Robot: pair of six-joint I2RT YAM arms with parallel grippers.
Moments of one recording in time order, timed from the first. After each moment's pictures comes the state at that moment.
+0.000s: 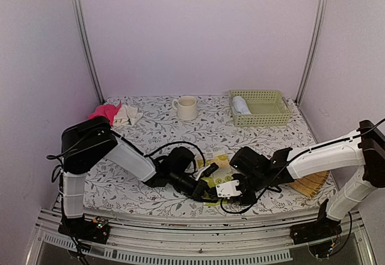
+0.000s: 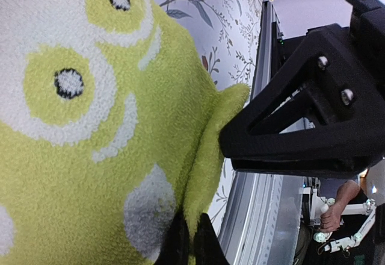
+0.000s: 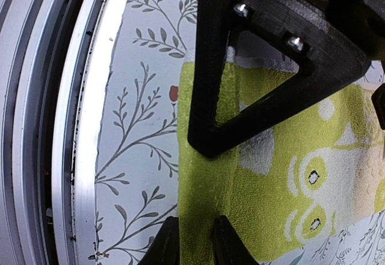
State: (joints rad) left arm -1.01 2.09 0.95 0.43 0.74 -0.64; right arm 1.06 1.54 0.79 -0.36 -0.11 -0.70
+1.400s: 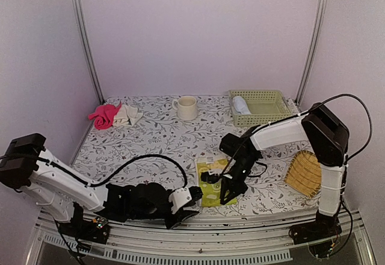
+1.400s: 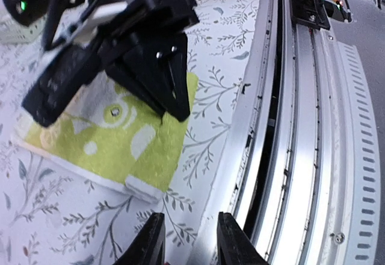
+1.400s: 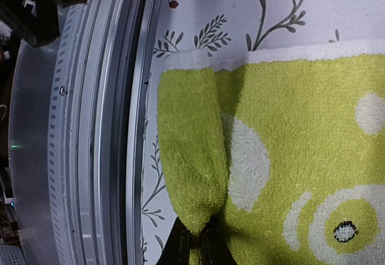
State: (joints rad) left arm -1.41 1.49 0.50 0.42 -0.17 -0.11; right arm 0.84 1.98 1.19 -0.78 -0.70 -0.74
